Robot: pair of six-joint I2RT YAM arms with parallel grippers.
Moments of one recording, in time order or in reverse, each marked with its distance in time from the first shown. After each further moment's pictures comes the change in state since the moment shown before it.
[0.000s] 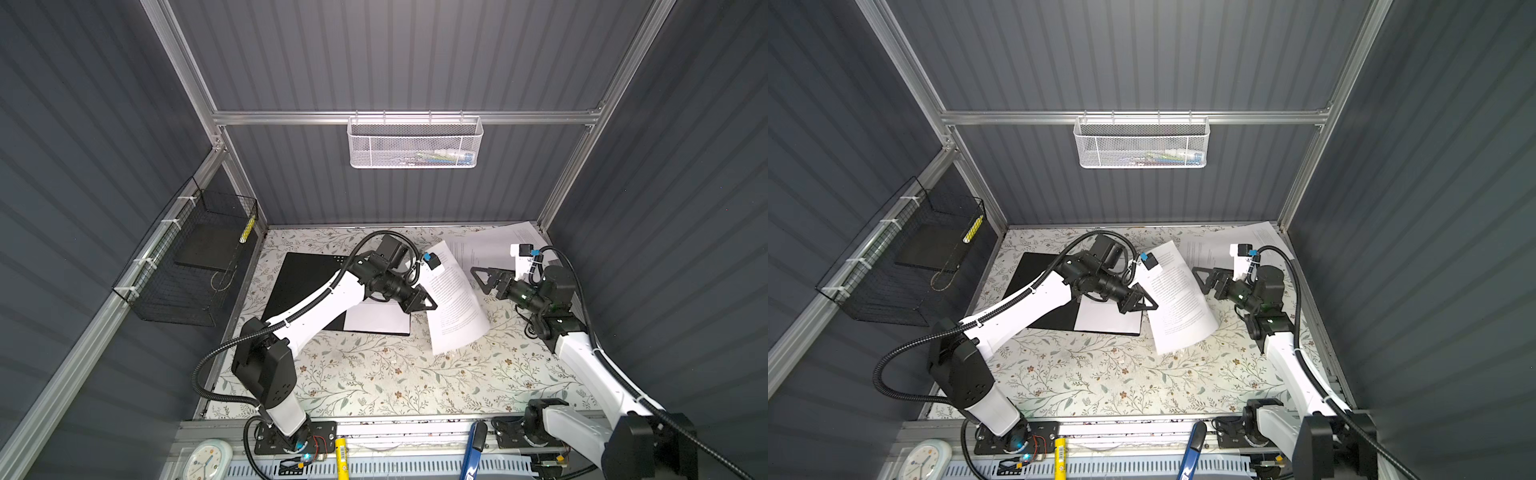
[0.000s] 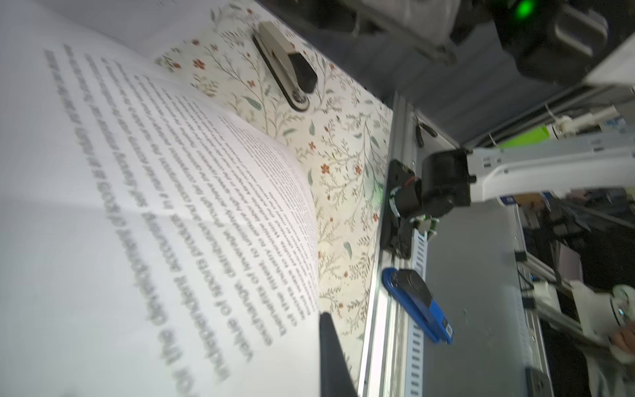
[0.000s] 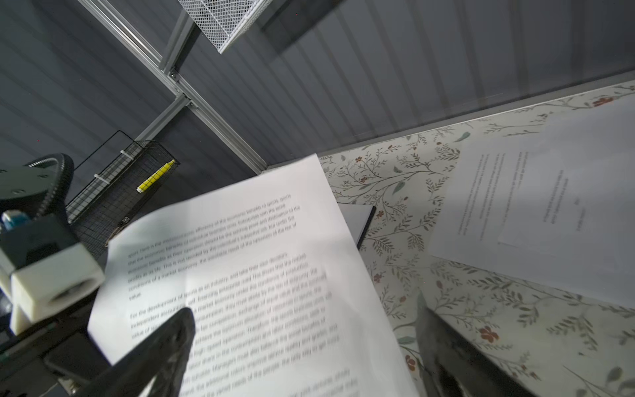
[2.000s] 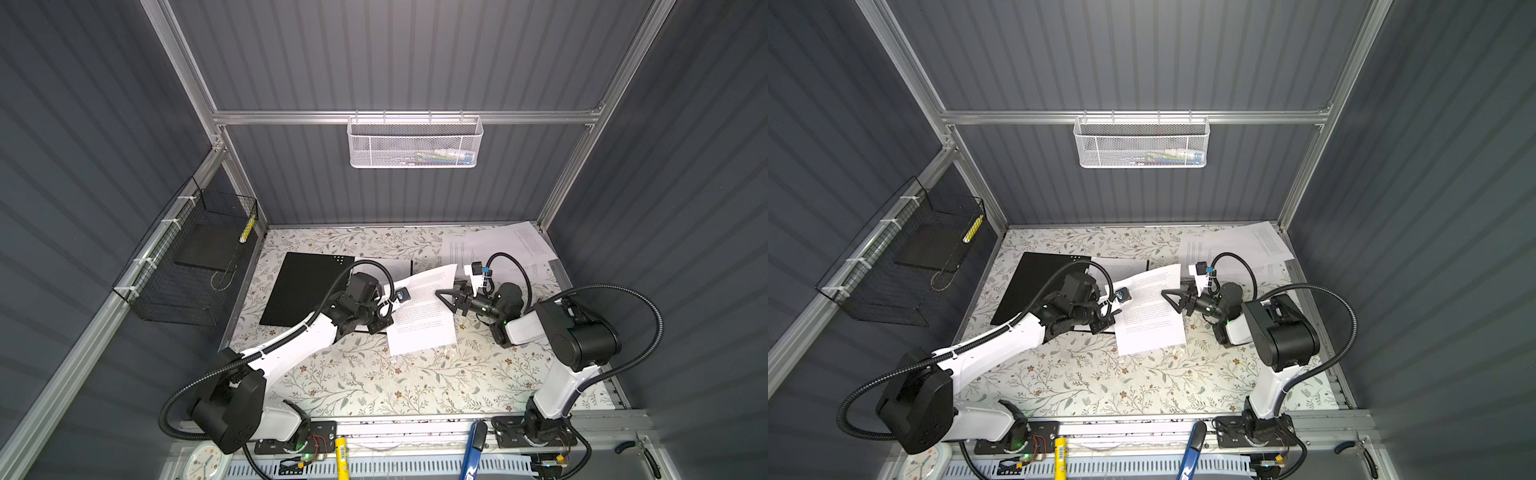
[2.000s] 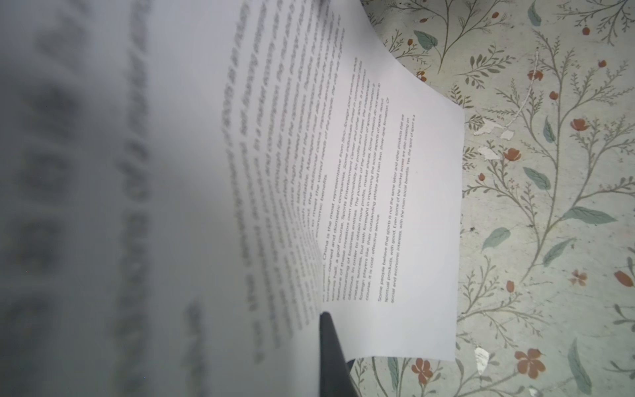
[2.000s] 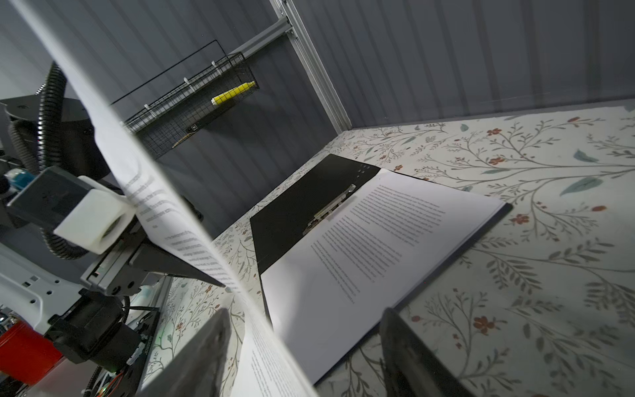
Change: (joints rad) left arm 0.063 -0.314 -0.628 0.548 -0.575 0.389; right arm 0.204 0.690 -0.156 1.098 -0.215 0.029
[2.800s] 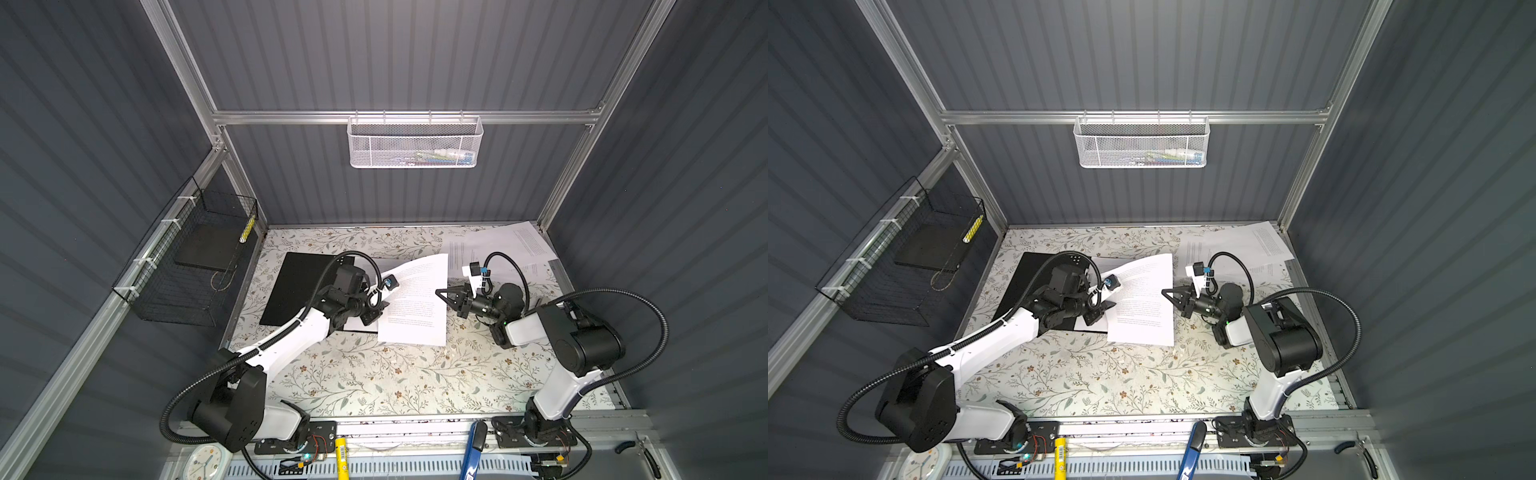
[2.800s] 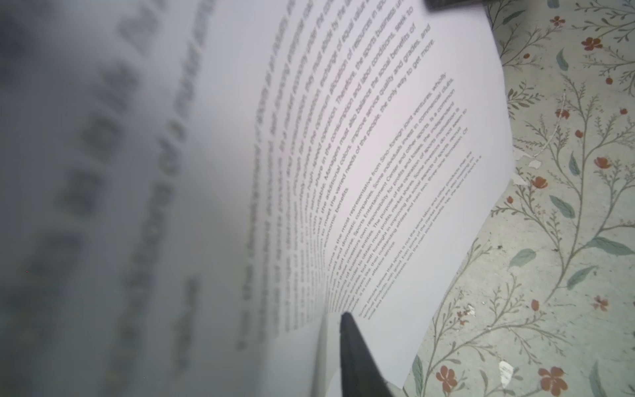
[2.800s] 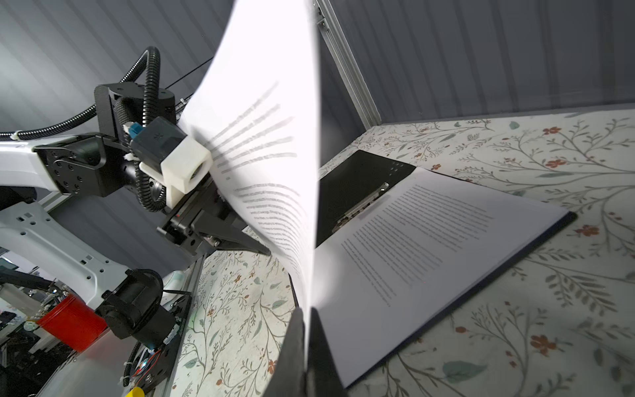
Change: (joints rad) left arm 0.098 0.004 0.021 0.031 0.053 -0.082; right arm 0.038 -0.073 -0.005 -0.024 -0.039 0.052
